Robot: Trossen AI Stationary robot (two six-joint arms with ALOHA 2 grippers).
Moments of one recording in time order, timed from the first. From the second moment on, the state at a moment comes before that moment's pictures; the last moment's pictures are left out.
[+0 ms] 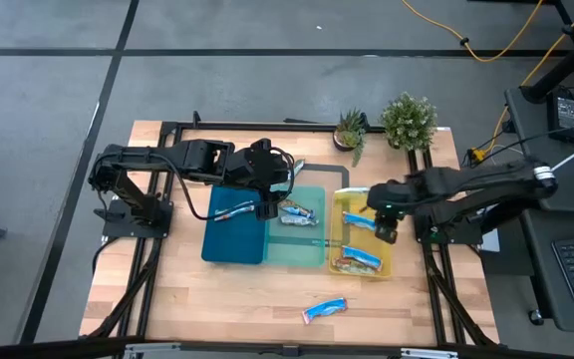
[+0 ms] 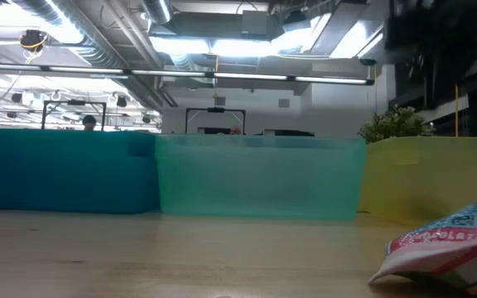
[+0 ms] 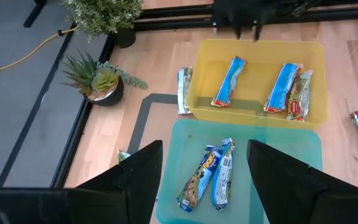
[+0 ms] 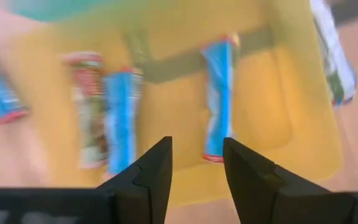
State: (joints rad) left arm -0.06 1.60 1.79 -0.94 -0.29 -0.04; right arm 0.12 1.08 0.91 -1.07 -0.01 0.47
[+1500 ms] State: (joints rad) left arm -0.06 1.60 1.79 -0.95 -0.28 0.08; right arm 0.62 1.84 1.65 -1.10 0.03 0.05
